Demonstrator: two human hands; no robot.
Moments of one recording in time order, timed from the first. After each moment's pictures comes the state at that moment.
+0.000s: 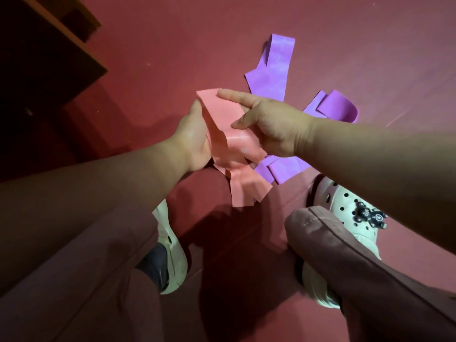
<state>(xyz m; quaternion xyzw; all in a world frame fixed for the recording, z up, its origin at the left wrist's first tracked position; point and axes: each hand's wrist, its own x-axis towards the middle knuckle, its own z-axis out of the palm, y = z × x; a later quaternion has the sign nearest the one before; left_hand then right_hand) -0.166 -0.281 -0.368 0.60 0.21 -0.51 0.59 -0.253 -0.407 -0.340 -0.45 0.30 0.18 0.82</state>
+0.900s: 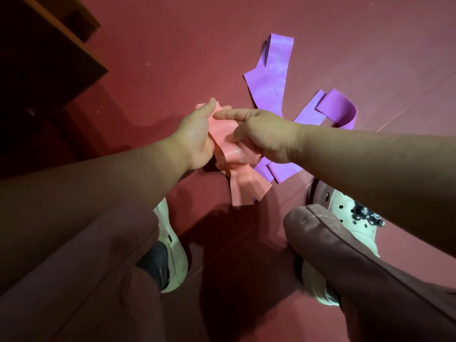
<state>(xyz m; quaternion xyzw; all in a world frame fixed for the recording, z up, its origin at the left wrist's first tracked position) -0.173 -0.285 -0.360 0.57 0.19 -0.53 0.60 -0.259 -0.395 -0.349 -0.54 0.33 0.22 0.74</state>
